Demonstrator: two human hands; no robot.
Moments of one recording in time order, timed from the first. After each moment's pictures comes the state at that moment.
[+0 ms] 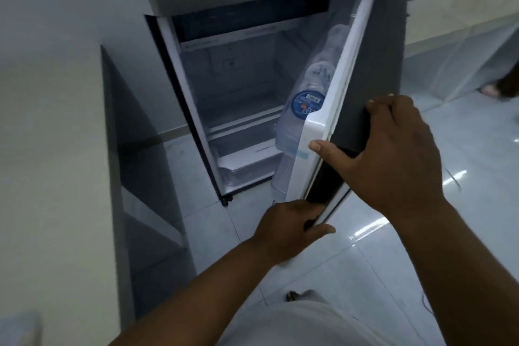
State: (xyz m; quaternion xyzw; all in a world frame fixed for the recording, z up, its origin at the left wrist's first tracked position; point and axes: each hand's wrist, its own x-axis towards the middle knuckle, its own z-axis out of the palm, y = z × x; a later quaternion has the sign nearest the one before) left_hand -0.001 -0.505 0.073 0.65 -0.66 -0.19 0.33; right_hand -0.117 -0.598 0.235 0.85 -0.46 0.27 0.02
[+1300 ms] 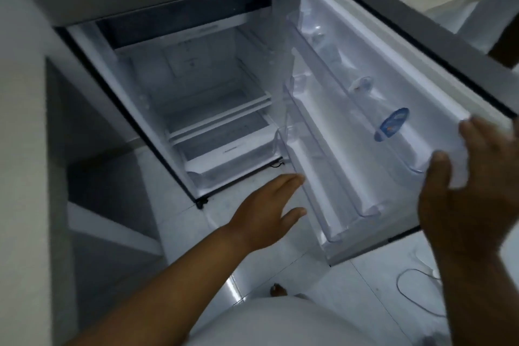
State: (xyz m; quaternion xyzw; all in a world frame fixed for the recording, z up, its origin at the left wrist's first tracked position) left_hand -0.077 -0.580 0.097 0.62 -0.71 -0.17 0.29; right_hand -0.329 -0.683 0.178 0.73 -0.50 0.45 0.09
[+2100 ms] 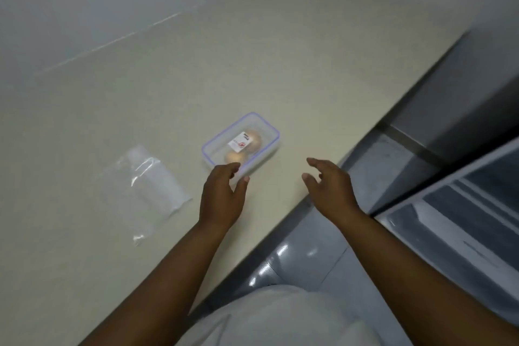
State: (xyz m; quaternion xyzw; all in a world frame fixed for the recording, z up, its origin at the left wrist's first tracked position) left_hand 0.071 -0.113 0.040 0.88 0.15 0.14 0.43; right_hand 0.133 -0.334 0.057 0.91 0.05 -0.08 -0.41
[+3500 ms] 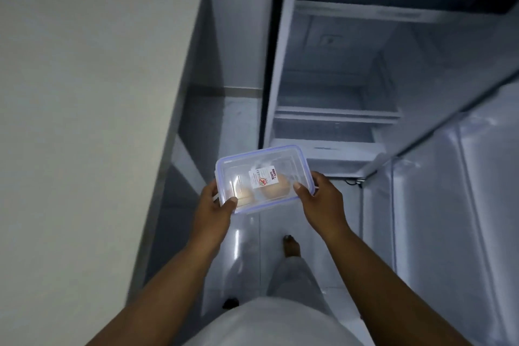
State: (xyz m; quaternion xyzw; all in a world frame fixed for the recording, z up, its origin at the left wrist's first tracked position) left_hand 0.155 -0.420 0.001 0.75 0.04 -0.28 0.60; right_hand 0.057 -0.619 0.003 0.79 -0.37 0.09 -0.47
